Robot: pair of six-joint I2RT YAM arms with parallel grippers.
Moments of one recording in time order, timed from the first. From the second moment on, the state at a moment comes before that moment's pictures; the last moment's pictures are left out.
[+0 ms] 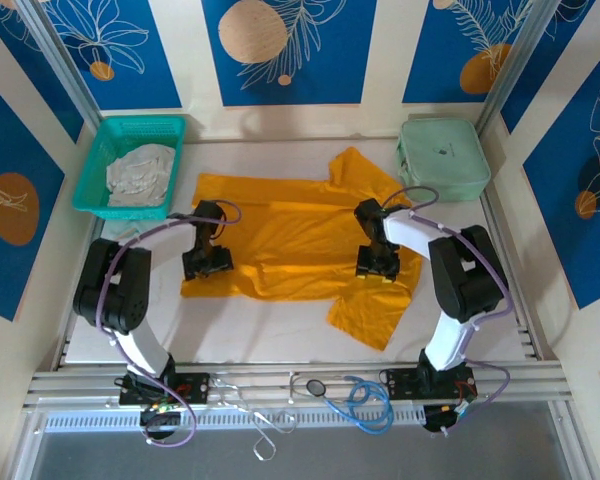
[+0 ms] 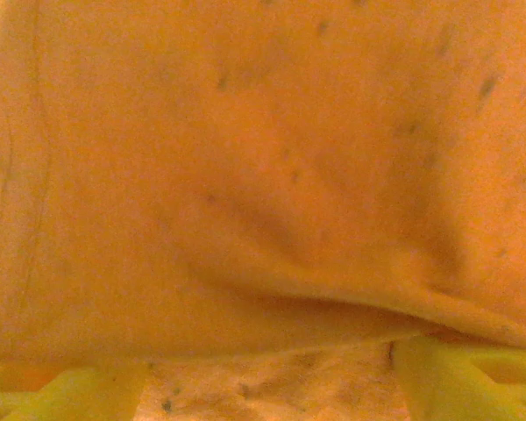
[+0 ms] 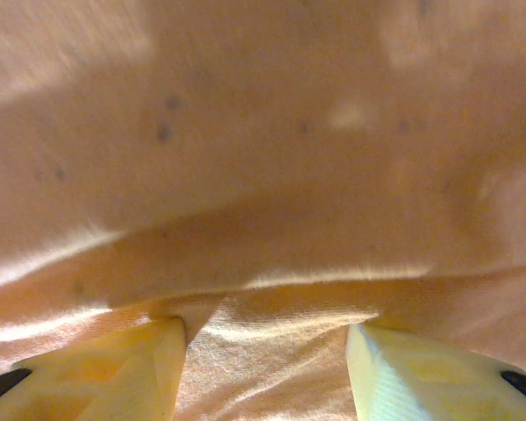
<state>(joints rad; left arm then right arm) -0.29 1.73 1.02 -0.75 -0.03 -0.53 0.36 1.78 1.09 -0.92 0.01 0.57</state>
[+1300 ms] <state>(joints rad) -0.22 1.88 1.58 -0.89 -0.15 -0.39 0.20 2.03 1.69 -0.89 -0.06 0.36</state>
